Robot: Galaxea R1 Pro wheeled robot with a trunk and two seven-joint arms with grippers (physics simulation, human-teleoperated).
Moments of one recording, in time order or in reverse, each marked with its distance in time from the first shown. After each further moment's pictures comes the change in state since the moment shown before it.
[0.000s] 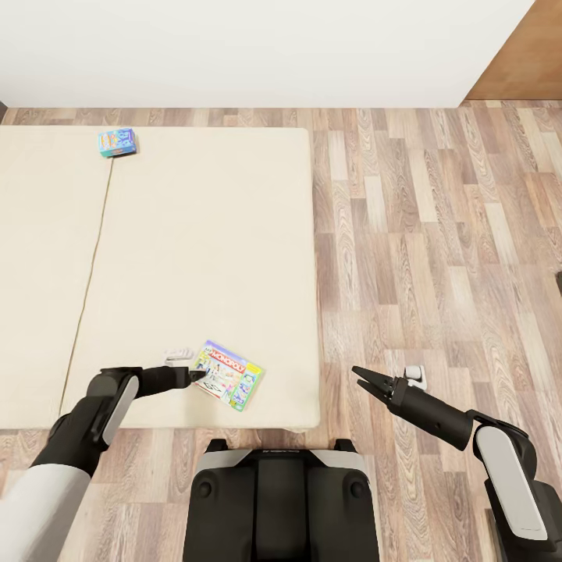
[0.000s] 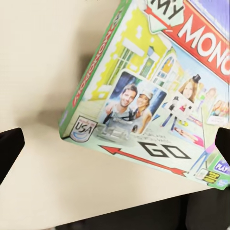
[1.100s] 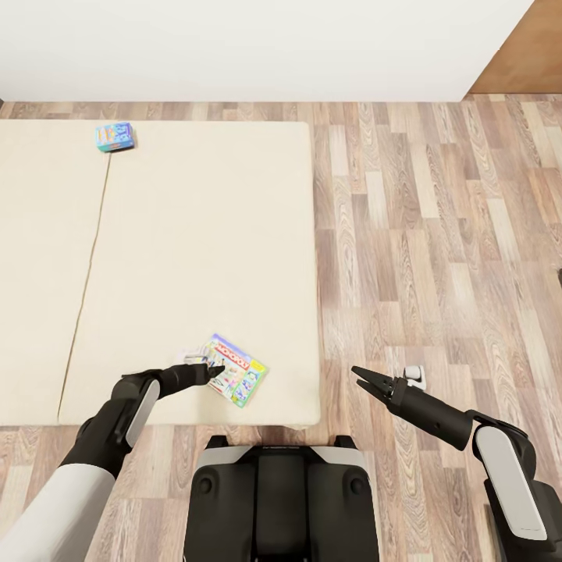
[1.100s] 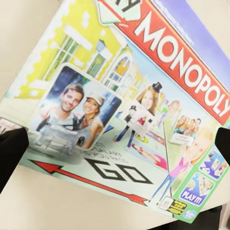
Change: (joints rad) left arm -0.002 -0.092 0.001 0.051 0.010 -0.153 0.012; right arm 0.000 0.001 0.001 0.000 0.000 0.000 -0.001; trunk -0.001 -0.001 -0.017
